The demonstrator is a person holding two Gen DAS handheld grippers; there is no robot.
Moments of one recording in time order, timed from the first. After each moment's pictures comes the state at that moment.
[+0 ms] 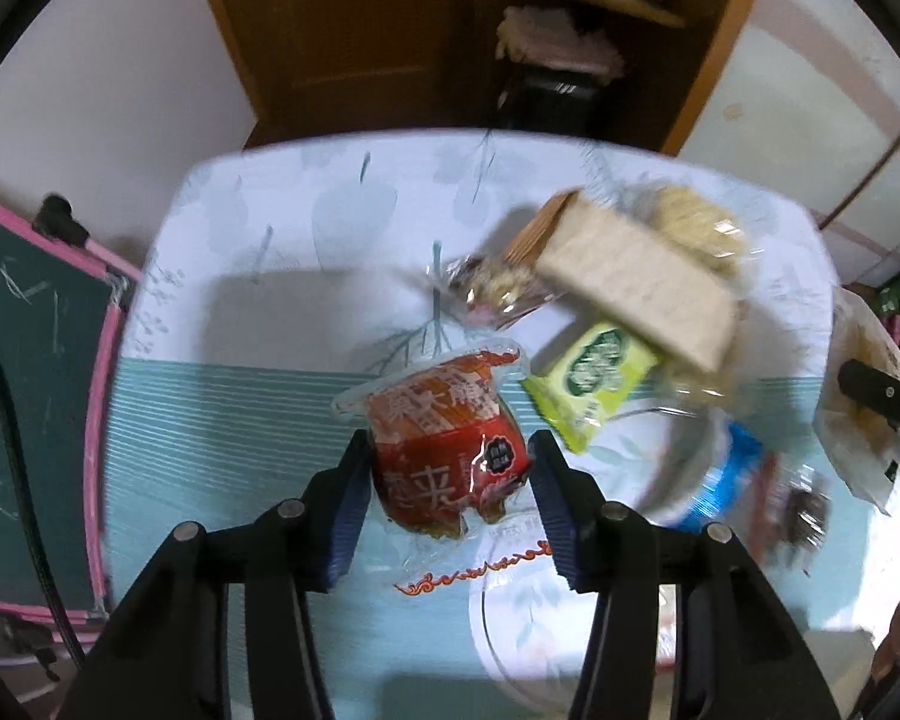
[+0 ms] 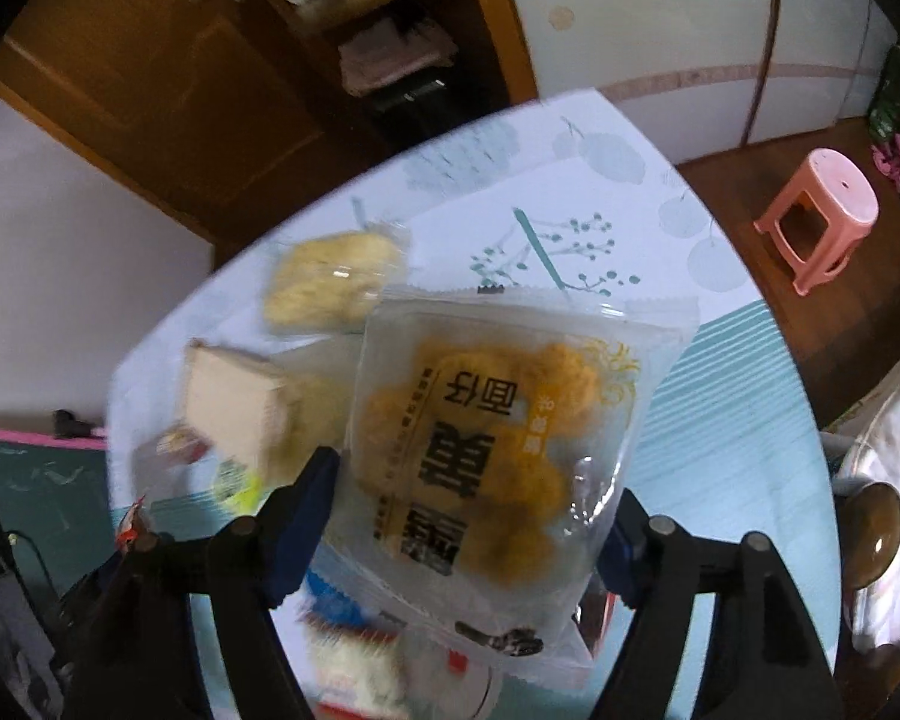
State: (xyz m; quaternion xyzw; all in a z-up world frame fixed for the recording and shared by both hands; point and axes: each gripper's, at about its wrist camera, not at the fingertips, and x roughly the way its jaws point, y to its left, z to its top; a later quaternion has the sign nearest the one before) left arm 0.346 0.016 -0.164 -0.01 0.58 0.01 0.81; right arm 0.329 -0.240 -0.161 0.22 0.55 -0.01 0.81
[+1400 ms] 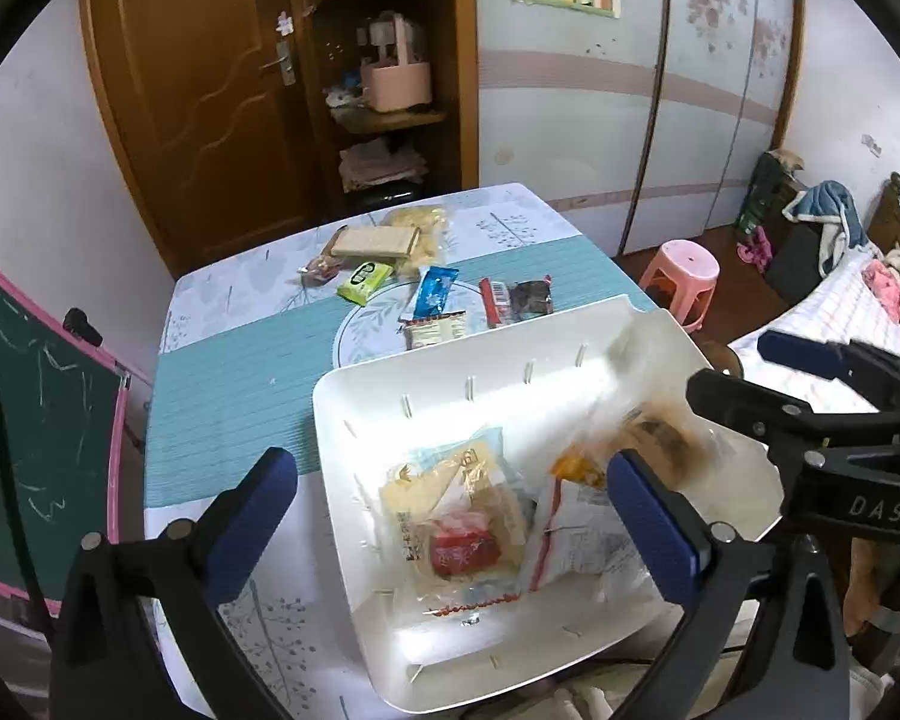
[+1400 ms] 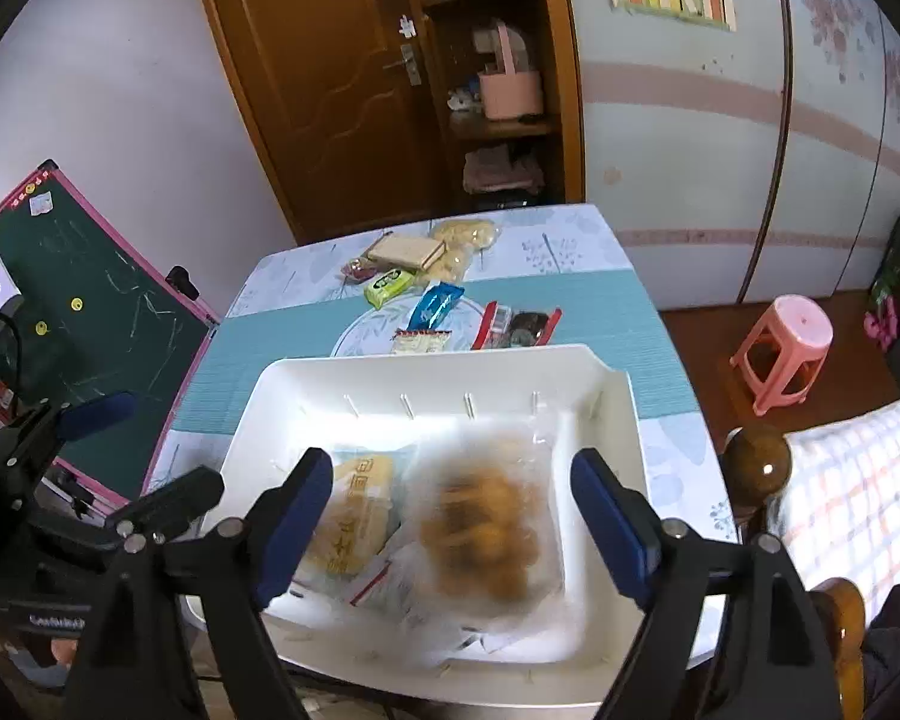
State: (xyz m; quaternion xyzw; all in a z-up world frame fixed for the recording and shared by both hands) left arm 0.011 -0.030 -0.040 0.09 0.42 -0.15 0.89; right arm -0.013 -0.194 -0.061 0.07 0.40 0.05 0.91
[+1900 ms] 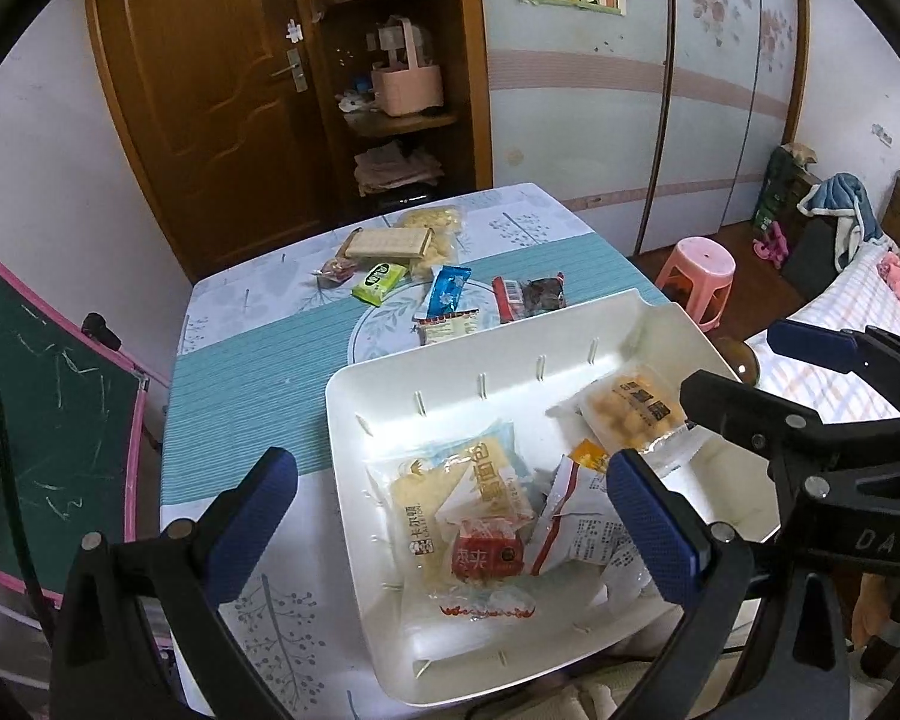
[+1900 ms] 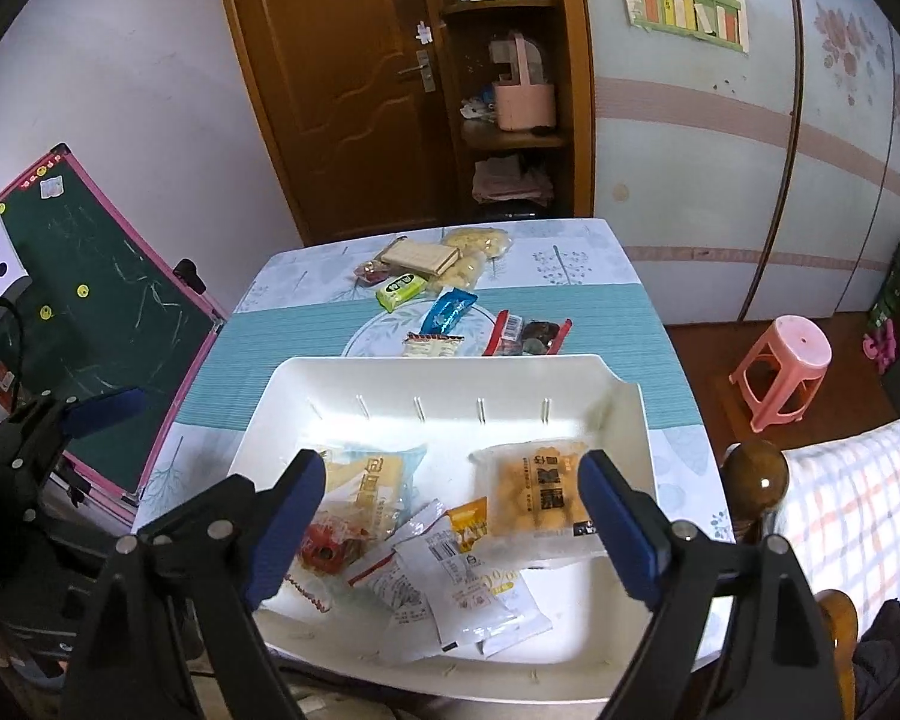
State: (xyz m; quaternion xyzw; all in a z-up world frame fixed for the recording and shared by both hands) left arm 0.005 -0.034 -0.045 0.10 0.42 -0.13 0.89; right arm -0.020 -0.178 -0.059 0.06 0.39 0.06 0.92
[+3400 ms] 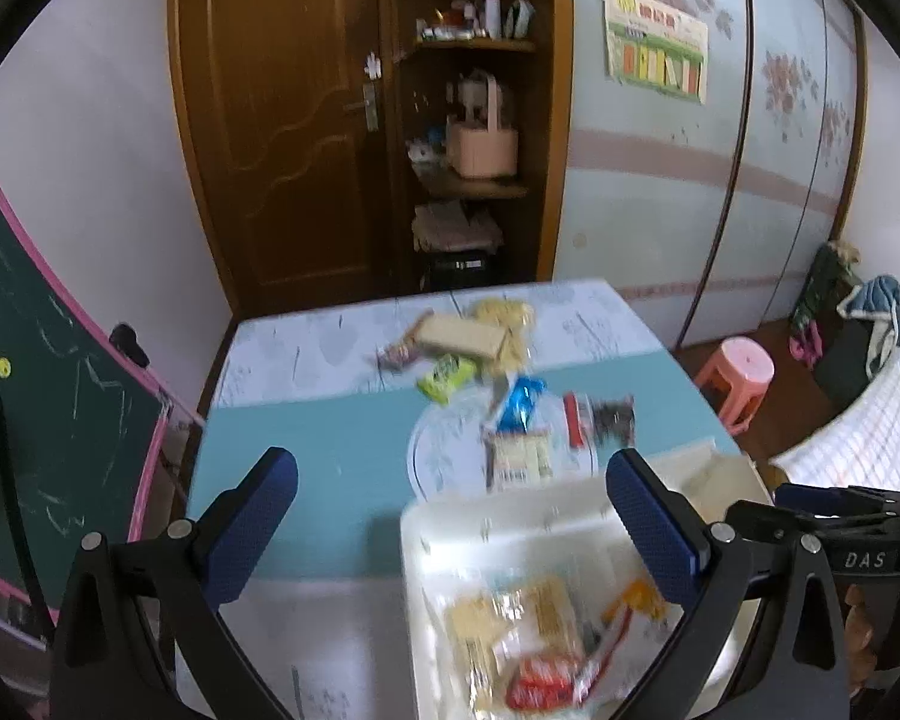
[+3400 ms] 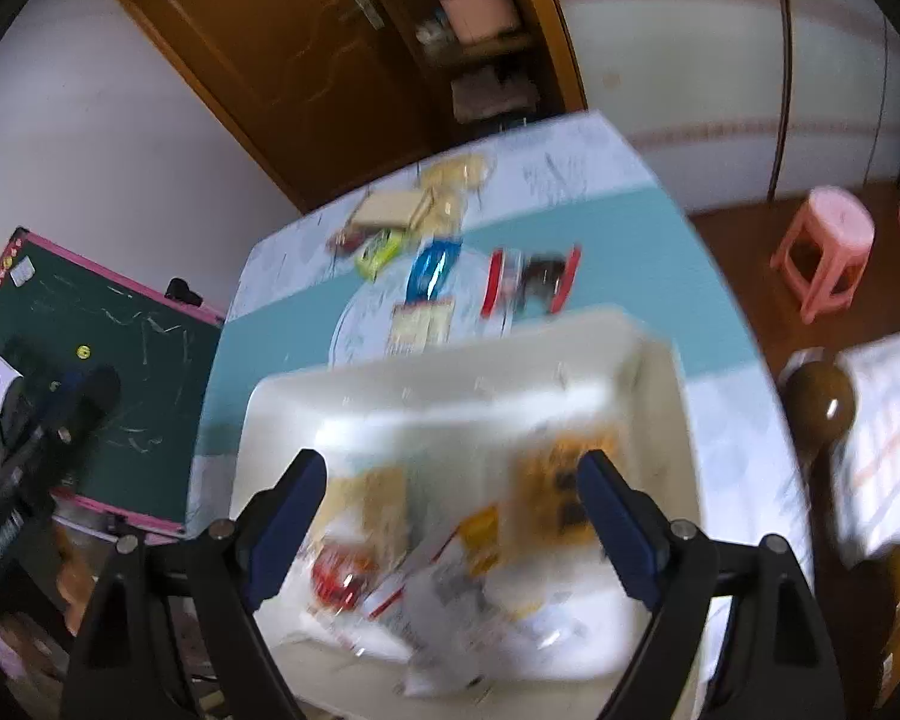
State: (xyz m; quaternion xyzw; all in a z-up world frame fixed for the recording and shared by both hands) left arm 0.087 0.005 -0.012 0.03 0.35 -0.08 0.93; right arm 0.060 -0.221 -0.087 0.16 0.47 0.08 0.86
